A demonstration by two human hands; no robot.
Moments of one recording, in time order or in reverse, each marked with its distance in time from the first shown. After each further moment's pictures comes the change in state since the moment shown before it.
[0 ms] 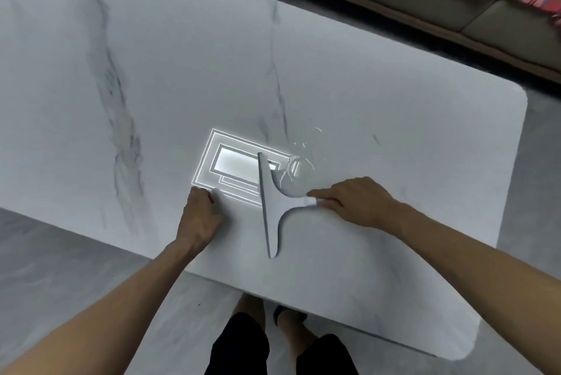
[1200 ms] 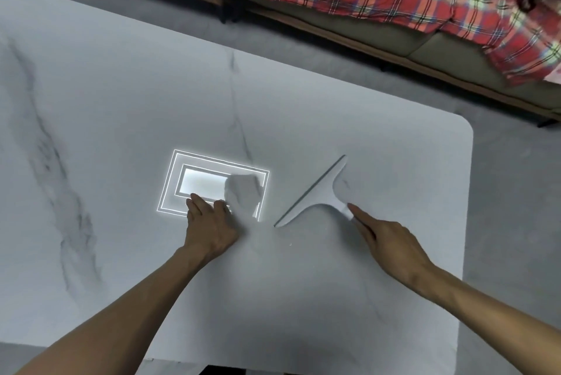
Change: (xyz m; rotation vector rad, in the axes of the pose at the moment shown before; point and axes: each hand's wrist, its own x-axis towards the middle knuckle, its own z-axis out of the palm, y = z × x) left_hand 0.089 0.121 -0.006 0.369 -0.268 0.171; right_hand -0.043 0.038 -0.056 0.422 0.076 0.721
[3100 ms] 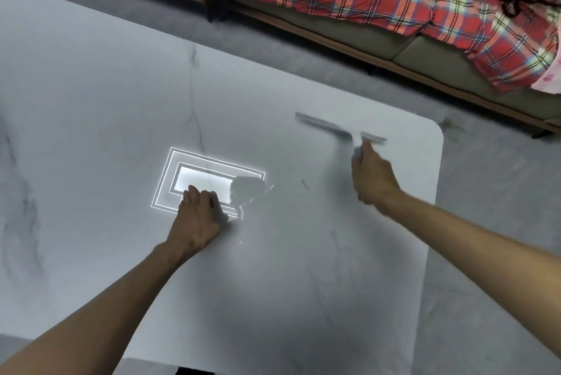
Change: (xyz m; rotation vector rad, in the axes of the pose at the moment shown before) left_hand -0.014 0.081 0.036 0.079 0.162 0.153; right_hand 0.074 0.029 -0.096 0.316 0.110 0.249
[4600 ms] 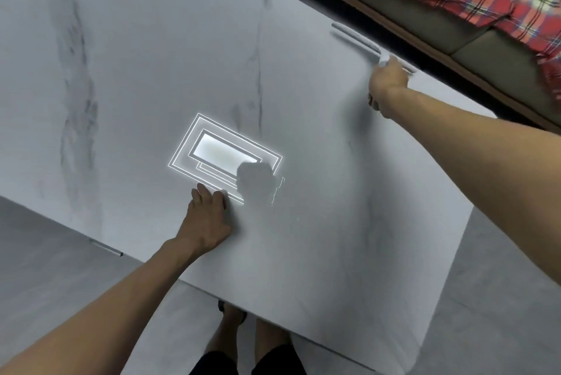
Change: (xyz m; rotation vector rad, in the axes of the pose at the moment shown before) left_hand -0.105 -0.074 0.087 -0.121 -0.070 -0.142; right_hand 0.060 -0.091 0.057 0.318 0.115 0.026
